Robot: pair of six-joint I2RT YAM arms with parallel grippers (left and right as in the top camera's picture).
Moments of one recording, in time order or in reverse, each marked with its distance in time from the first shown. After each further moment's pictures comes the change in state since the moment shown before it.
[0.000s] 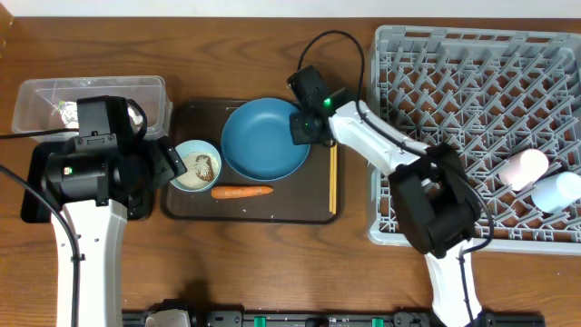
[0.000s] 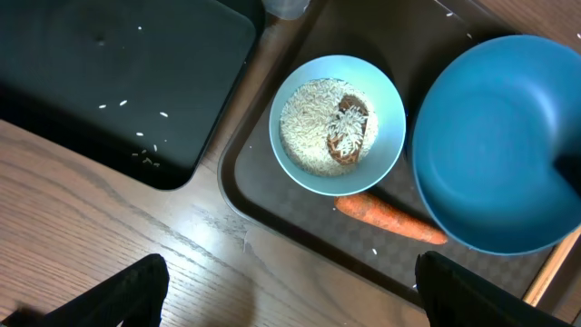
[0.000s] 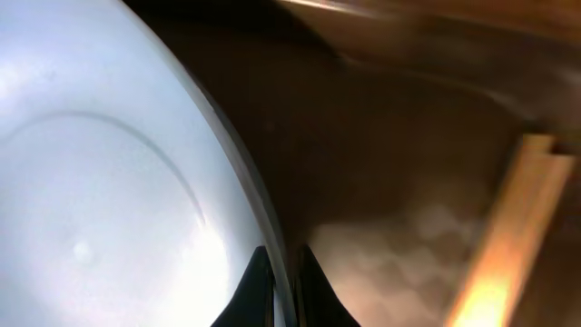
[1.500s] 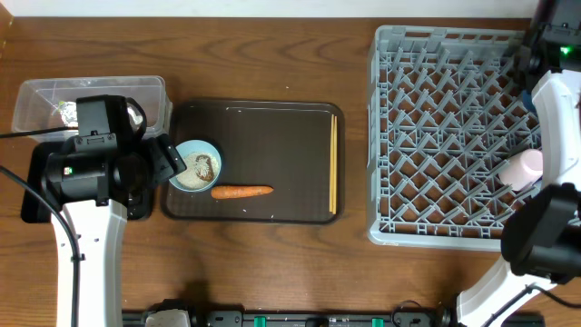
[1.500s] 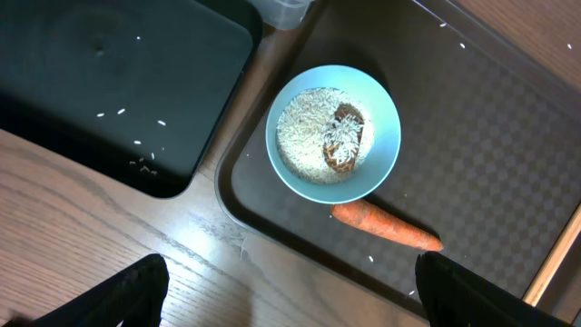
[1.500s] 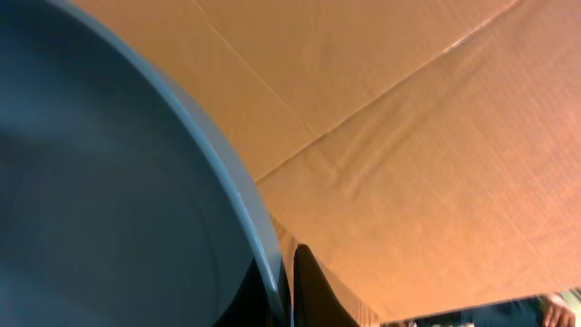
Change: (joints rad) left arm 0.000 0.000 0.000 0.020 0.000 -0.003; right arm -0.768 -0.276 0.087 0.069 1.169 -0.426
